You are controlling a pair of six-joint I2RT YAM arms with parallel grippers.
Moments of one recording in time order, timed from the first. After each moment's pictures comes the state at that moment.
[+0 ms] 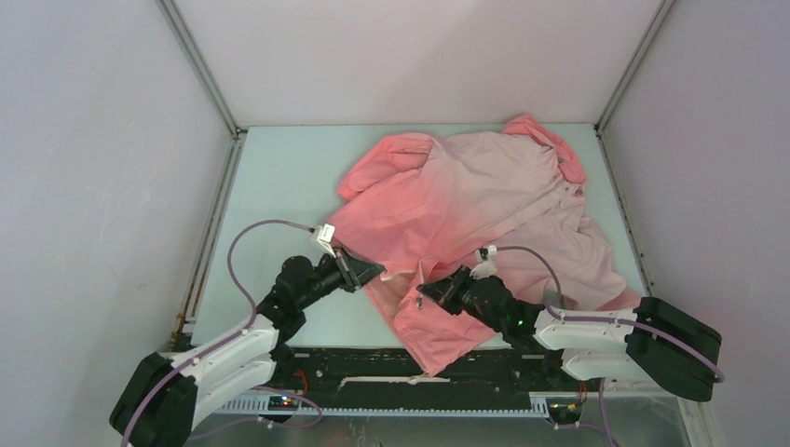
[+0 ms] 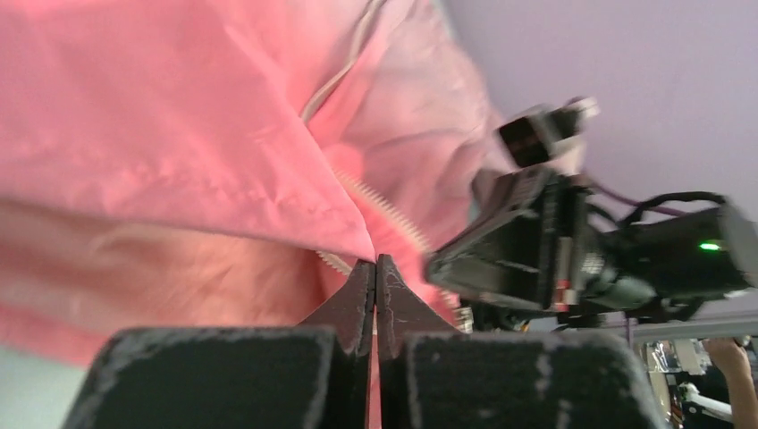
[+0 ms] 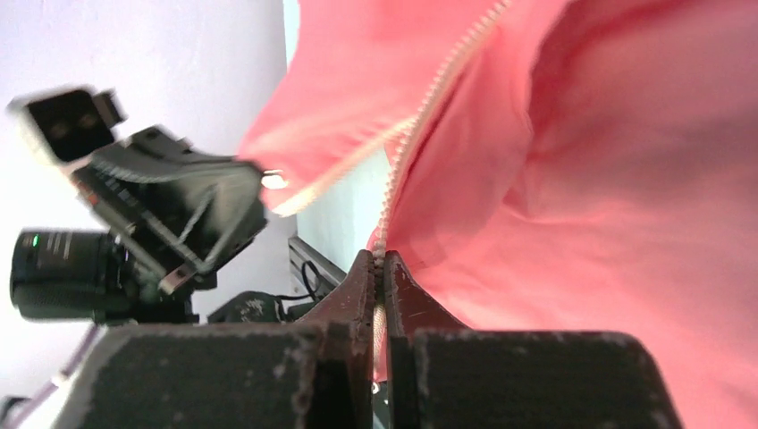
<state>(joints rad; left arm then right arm) -0.56 0.89 0.17 0.47 0.32 -0.84 1.05 1.16 0.22 0.60 0.21 1.36</state>
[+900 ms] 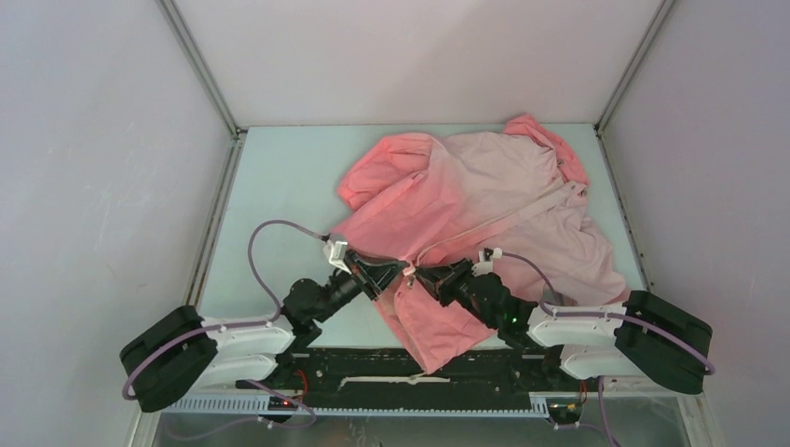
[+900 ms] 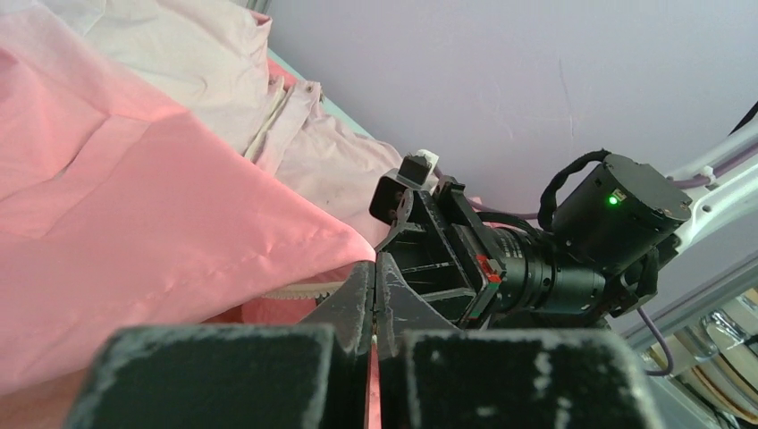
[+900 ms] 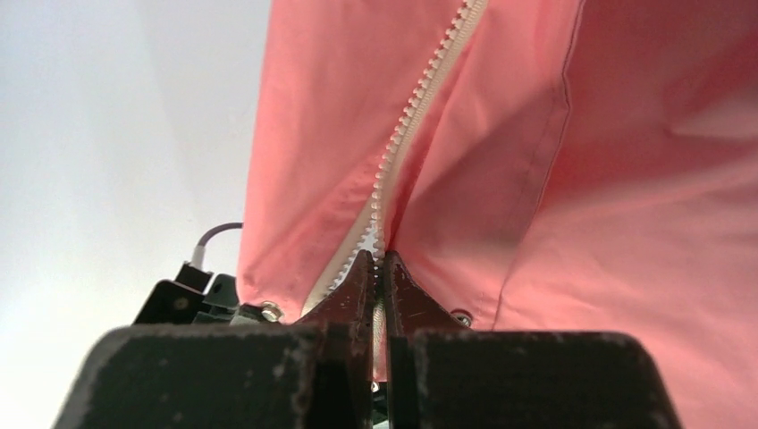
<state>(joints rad) -0.89 1.06 0.11 1.16 0.05 -0.60 1.07 1.21 0.26 0.70 0.32 1.78</state>
